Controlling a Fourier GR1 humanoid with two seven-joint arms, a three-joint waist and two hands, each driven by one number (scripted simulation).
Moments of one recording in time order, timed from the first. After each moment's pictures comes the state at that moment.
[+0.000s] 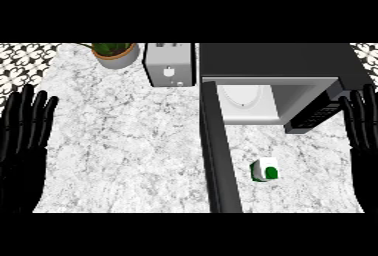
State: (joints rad) left arm 0.04 0.07 0.01 -2.10 -0.02 -0.01 -0.01; right arm 0.04 -0.11 -0.01 -2.10 0.01 -0.02 0.00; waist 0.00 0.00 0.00
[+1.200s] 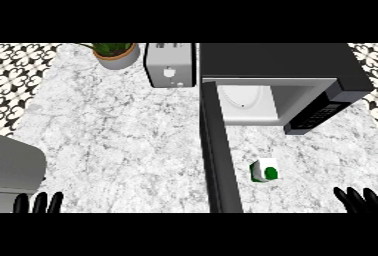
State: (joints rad) left arm 0.71 0.09 -0.57 -2.37 -0.14 0.36 -0.27; right arm 0.55 -0.18 0.05 -2.36 -0.18 0.43 -0.22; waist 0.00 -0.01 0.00
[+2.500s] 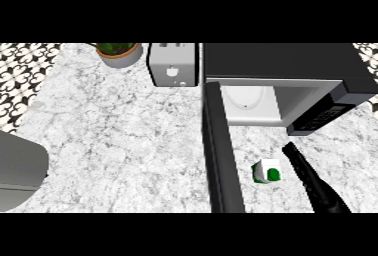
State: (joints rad) left arm 1.18 0.37 -0.57 -2.36 0.10 0.31 -0.86; right arm 0.31 -0.06 0.08 -1.89 0.23 0.30 -0.42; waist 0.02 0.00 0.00
